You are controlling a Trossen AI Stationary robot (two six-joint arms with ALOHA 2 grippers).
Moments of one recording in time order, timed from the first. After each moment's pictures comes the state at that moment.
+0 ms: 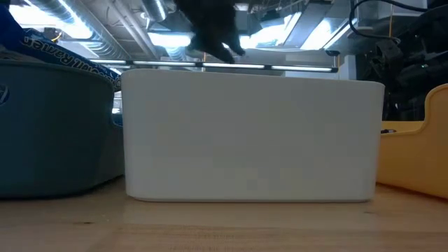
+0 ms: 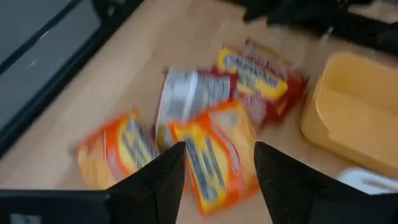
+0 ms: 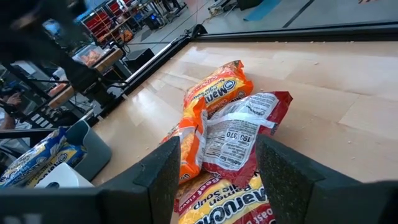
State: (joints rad) left arm 0.09 1.65 1.43 -0.49 -0.21 -0.27; right arm -0.12 0.26 0.04 -0.02 0.28 0.64
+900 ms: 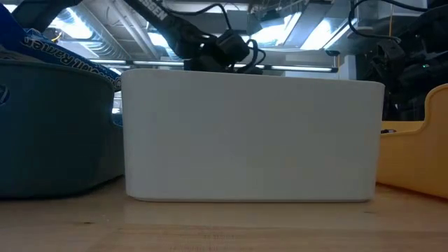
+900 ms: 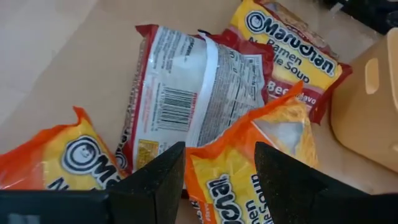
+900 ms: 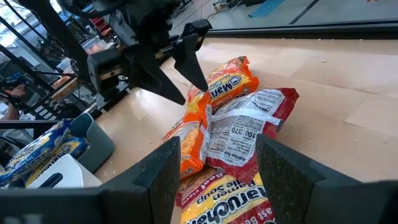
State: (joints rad) left arm 0.34 2.02 1.42 -0.19 0.27 -0.20; right arm -0.12 0.26 0.04 -0.03 0.25 0.62
